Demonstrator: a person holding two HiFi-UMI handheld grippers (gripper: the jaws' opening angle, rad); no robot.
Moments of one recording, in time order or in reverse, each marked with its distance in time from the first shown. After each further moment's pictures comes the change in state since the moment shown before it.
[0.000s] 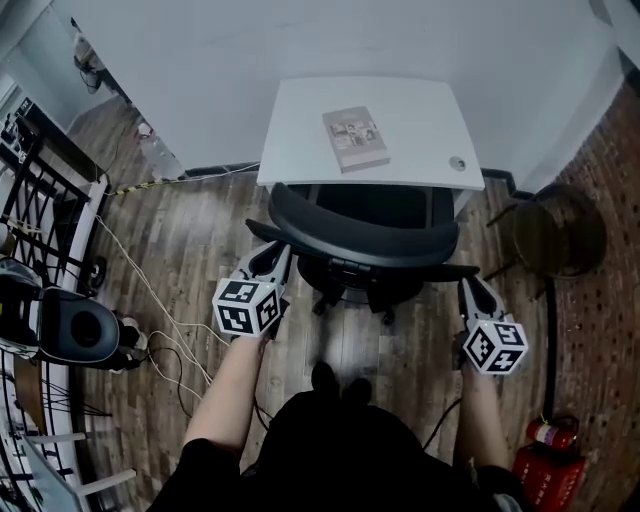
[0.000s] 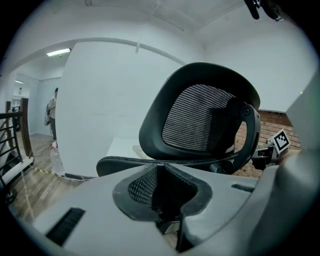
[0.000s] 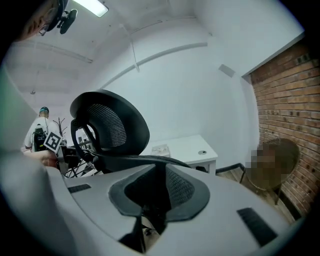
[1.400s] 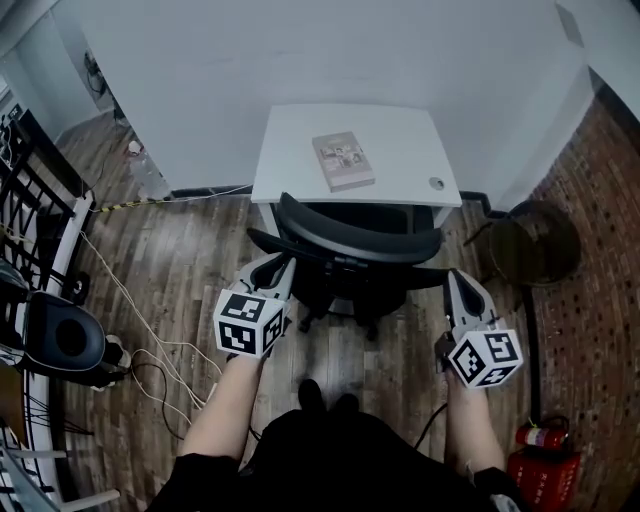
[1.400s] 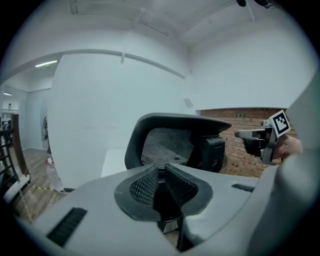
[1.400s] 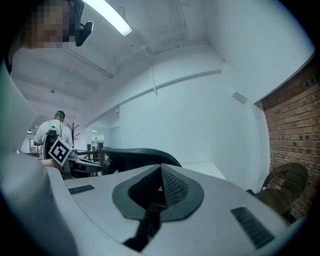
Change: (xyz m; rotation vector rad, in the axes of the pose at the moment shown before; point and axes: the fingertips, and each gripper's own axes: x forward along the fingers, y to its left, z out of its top) left arm -0.057 -0.048 0.046 0.122 -0.028 -0.066; right arm -0.059 0.099 0.095 -0.117 -0.233 0.084
